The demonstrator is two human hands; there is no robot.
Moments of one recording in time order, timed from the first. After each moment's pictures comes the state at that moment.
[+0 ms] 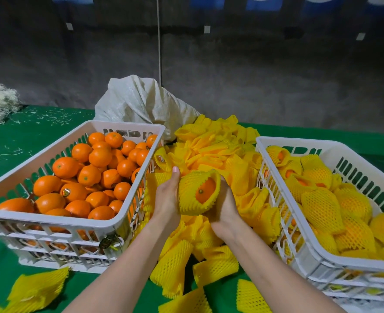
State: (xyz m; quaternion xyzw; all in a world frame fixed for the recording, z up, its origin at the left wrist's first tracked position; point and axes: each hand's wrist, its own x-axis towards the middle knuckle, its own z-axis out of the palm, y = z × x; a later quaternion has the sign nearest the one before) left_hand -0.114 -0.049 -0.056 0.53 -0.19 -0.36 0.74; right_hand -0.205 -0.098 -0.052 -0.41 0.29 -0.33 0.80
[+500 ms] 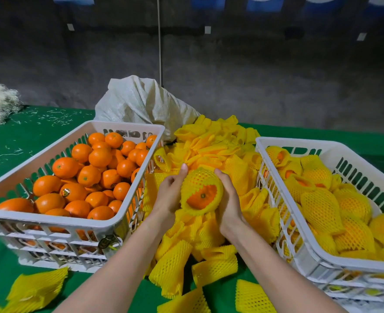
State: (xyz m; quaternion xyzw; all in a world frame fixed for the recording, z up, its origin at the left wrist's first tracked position) left_hand -0.109 -0.046 -0.048 0.59 -0.23 -0.42 0.65; right_hand -0.216 -0.102 -0.054 -0.48 0.26 -0.38 0.75
